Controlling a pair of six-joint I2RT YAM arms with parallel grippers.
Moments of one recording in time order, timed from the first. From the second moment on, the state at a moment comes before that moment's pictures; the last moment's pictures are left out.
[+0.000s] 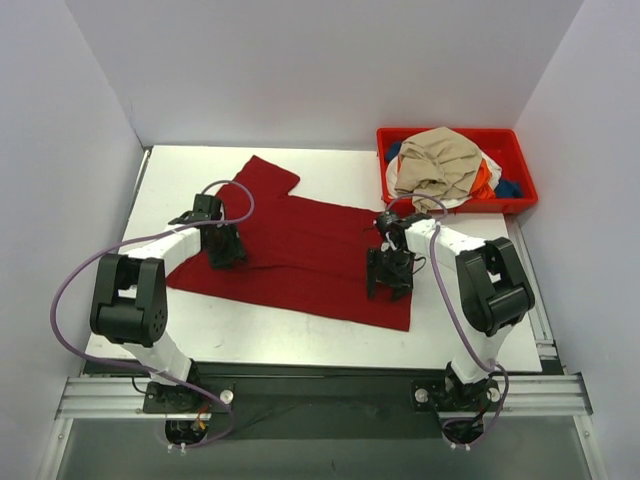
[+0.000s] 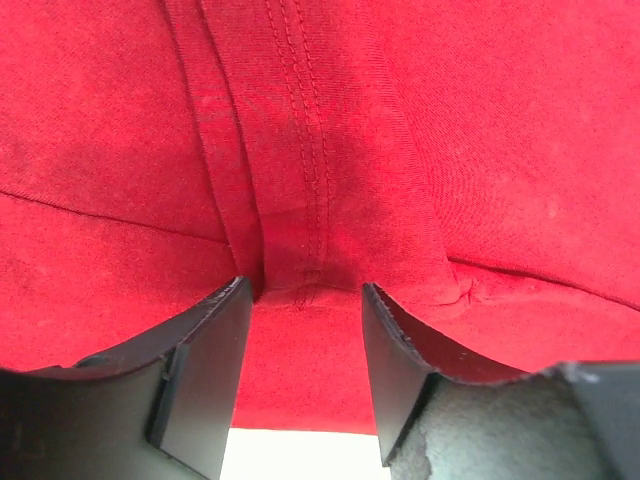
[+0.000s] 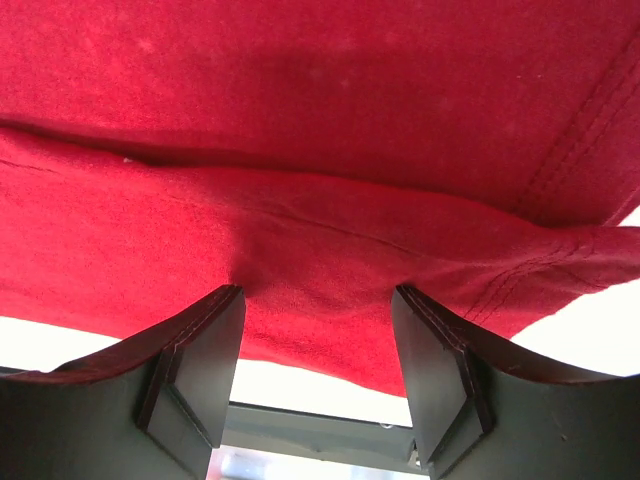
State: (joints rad) left arm -0.14 1.67 1.01 -0.46 0.11 -0.49; right arm 0.42 1.78 1.07 -0.81 -0.12 0.46
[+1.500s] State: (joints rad) left arm -0.29 1.90 1.35 -0.52 0.06 -0.49; right arm 0.43 1.81 1.10 -0.82 -0.14 0.47
